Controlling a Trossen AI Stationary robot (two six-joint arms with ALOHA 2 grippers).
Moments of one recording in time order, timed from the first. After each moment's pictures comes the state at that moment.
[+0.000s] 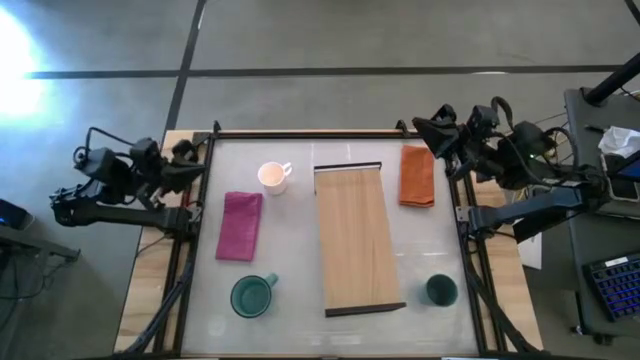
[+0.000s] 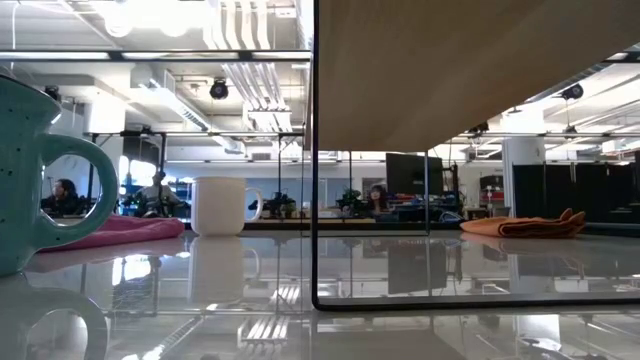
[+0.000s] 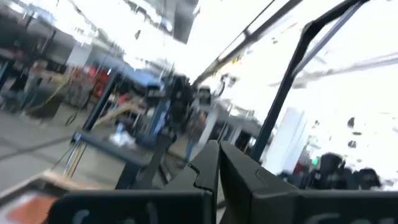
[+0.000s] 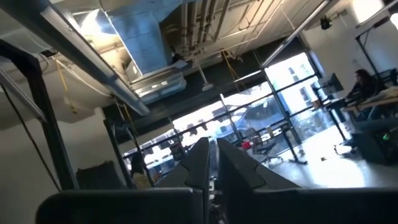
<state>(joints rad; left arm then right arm) 0.00 0.42 0.78 -0.01 -0.01 -0.46 -0.01 0.93 1.13 0.28 0.20 0.35</state>
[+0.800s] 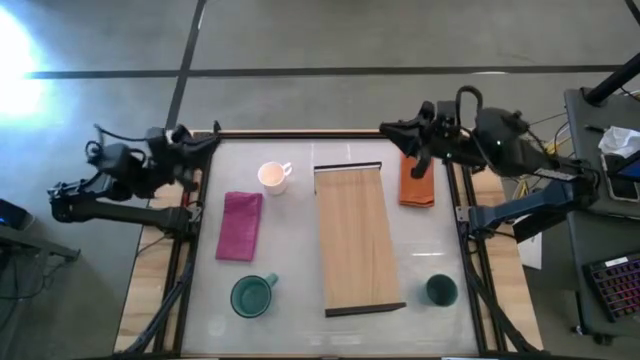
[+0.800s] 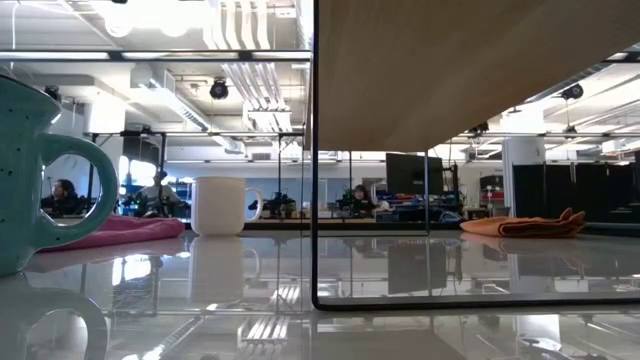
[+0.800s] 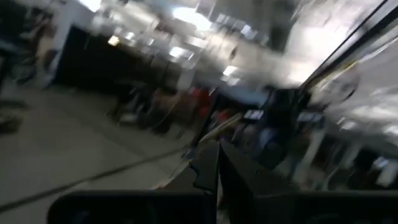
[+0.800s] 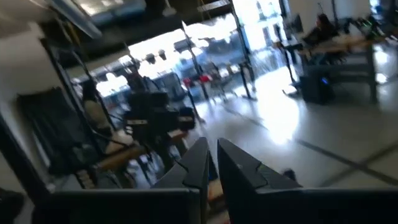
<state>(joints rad) 0.00 0.56 0.86 -0.08 -0.44 -0.28 -0.07 1.10 1.41 -0.23 0.21 0.32</state>
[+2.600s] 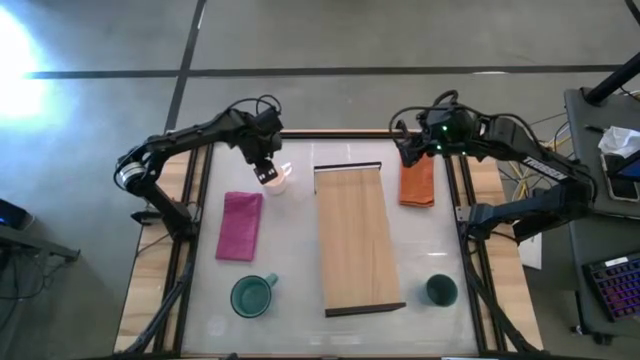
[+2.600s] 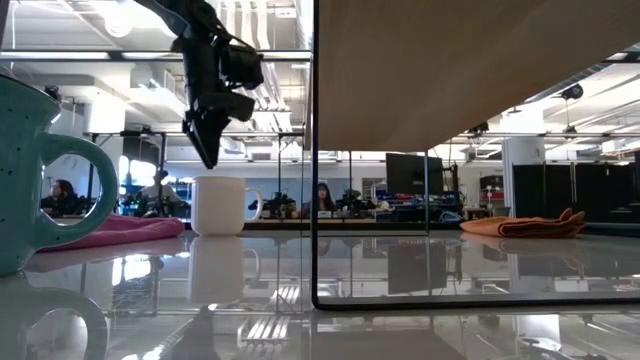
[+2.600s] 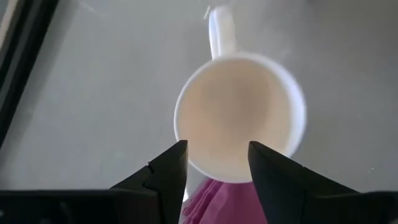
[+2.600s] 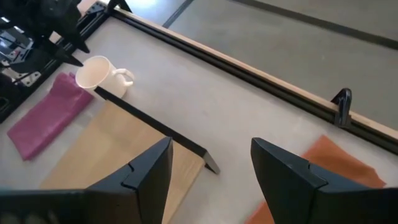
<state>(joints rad) 0.63 1.56 1.30 -1.09 0.03 0.12 -0.38 1.14 1.39 -1.03 0.21 0.52</state>
